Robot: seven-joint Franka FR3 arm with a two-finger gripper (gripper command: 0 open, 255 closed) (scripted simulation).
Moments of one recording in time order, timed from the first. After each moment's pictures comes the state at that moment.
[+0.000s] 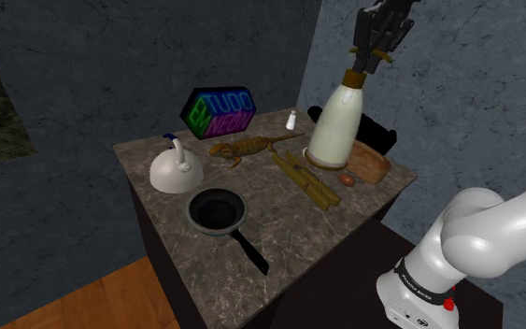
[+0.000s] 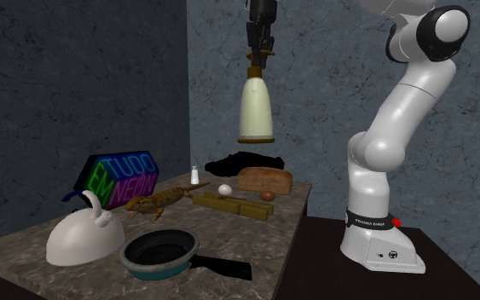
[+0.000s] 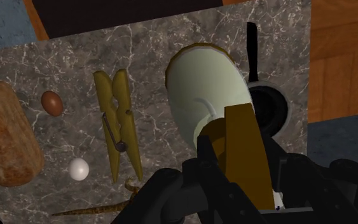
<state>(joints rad) 0.04 -0.56 0.17 -1.79 0.08 1.30 0.44</state>
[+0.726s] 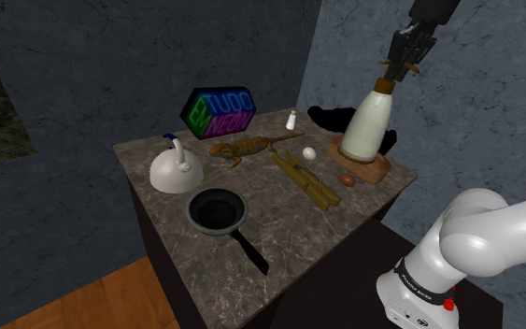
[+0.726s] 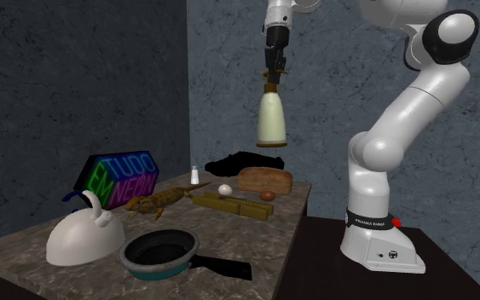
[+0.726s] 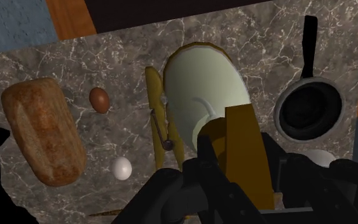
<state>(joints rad) 0.00 -0.70 -0.07 -1.95 -0.04 1.32 0.17</state>
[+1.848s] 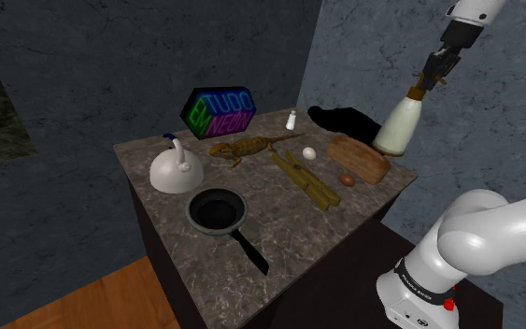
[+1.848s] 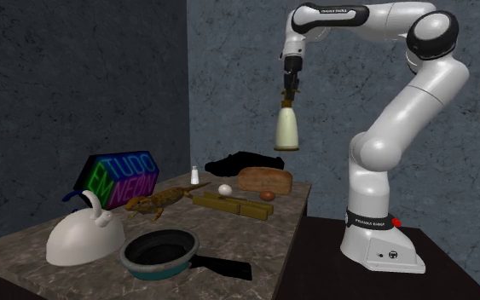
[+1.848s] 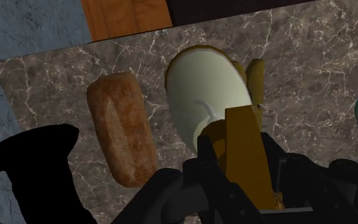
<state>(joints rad) -0.05 -0.67 -0.45 -1.96 -0.24 1.41 -0.24</state>
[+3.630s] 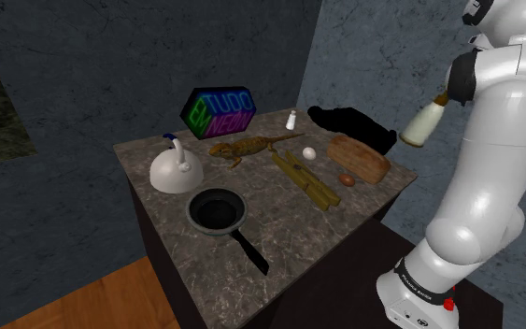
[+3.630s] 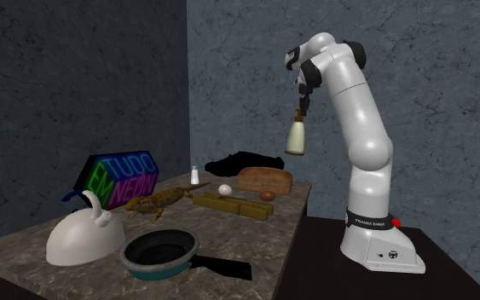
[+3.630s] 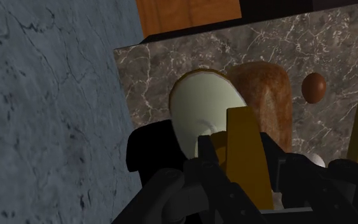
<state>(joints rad) -0.32 0.38 -1.21 -1.31 0.43 1.47 -1.22</state>
